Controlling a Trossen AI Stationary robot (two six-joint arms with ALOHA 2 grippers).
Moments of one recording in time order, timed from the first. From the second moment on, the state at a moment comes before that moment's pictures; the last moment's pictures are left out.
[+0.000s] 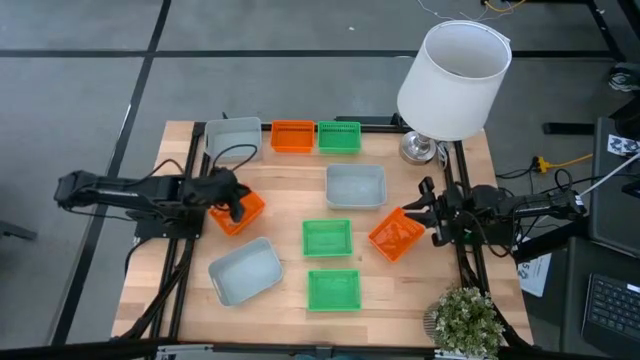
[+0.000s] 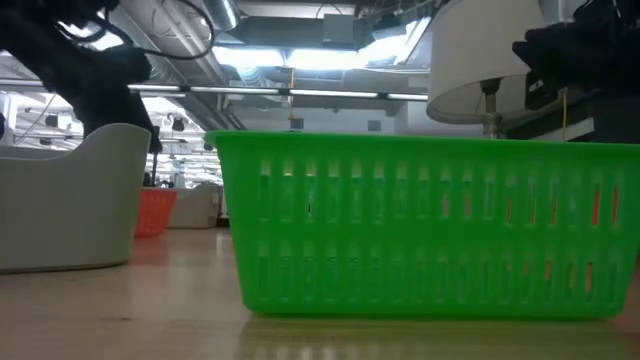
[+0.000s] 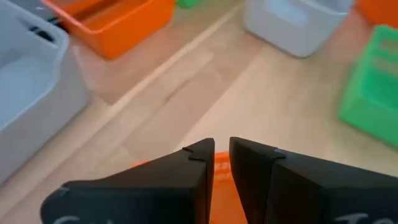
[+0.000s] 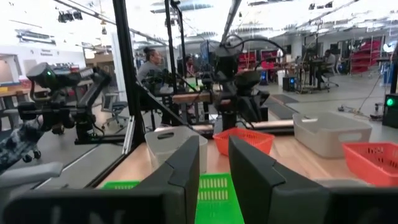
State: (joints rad) left arm 0.01 0.53 0.34 -0.44 -0.45 -0.49; right arm 0.10 0.15 0.01 0.31 -0.02 0.10
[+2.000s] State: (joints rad) left arm 0.22 1.00 0.42 -0.78 -0.27 -0.72; right arm 0.10 0.15 0.01 0.26 0.11 0.13
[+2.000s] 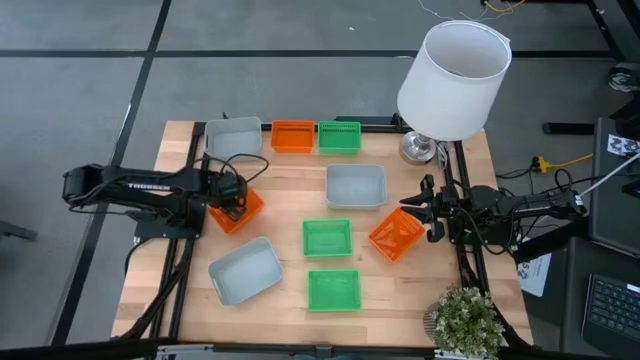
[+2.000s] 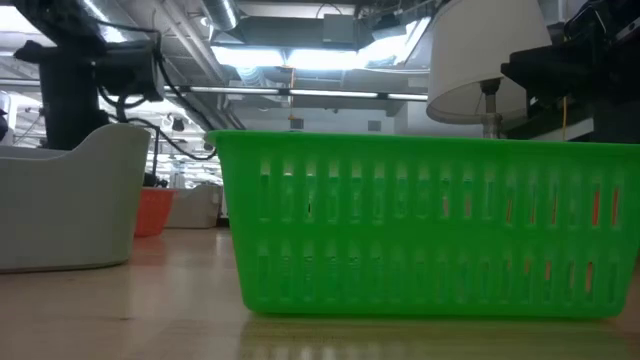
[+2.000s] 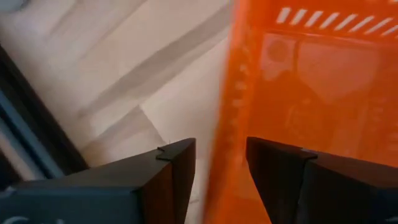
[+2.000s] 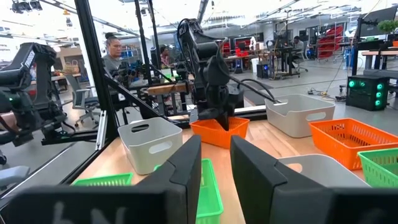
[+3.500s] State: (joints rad) left arm 0.86 2.13 2.06 -1.05 0.04 0.62; right arm 0.10 0.15 0.01 0.26 0.11 0.12
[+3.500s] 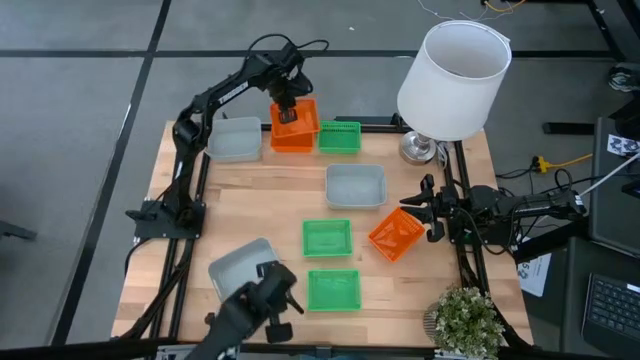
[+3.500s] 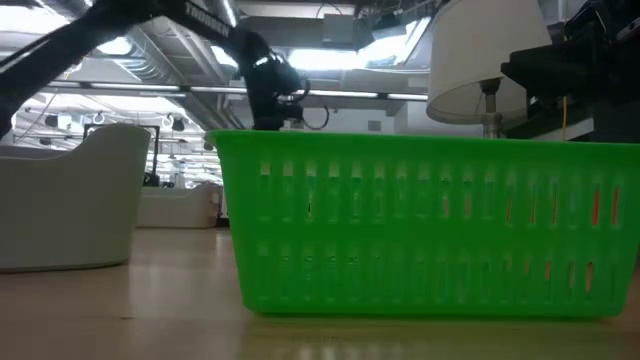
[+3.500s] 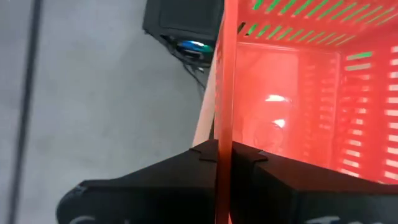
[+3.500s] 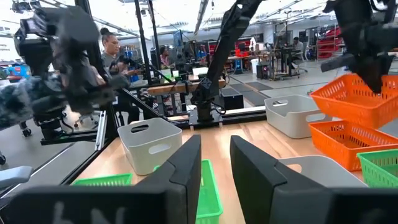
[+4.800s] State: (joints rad) left arm 0.86 2.17 2.01 -1.02 0.08 0.80; right arm 0.10 0.15 0.01 0.26 0.11 0.08
